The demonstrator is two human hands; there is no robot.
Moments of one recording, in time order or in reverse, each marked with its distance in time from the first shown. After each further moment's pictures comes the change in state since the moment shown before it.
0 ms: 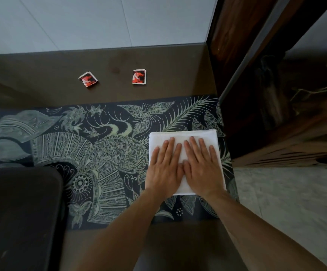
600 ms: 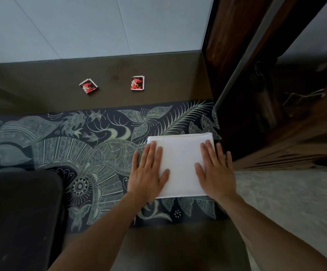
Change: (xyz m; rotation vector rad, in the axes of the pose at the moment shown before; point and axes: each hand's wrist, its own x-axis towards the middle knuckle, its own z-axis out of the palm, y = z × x) left_hand -0.016 -0.041 -0.004 0.041 -0.005 -0.051; right_hand -0.014 0.038 -0.007 -0.005 -0.042 0.166
